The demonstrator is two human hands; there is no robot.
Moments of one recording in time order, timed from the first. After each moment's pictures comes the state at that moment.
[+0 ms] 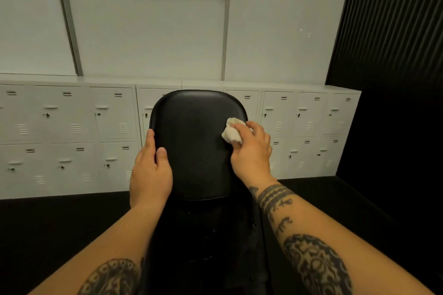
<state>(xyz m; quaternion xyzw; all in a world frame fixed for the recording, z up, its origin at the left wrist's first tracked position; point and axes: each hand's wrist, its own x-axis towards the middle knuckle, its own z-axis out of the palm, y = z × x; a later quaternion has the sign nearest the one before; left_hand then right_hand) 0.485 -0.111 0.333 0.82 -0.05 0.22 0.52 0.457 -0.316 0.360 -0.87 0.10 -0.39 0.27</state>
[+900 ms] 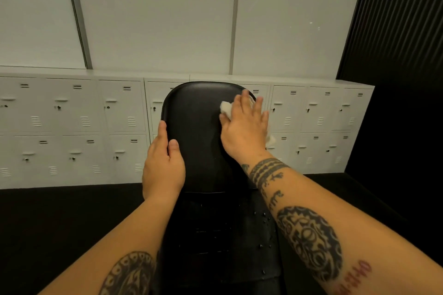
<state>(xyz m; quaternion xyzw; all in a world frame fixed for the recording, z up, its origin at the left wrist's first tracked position) 0.487 -0.110 0.331 0.82 -0.05 0.21 0.53 0.493 -0.284 0.391 -0.93 0.10 -0.34 0.12</state>
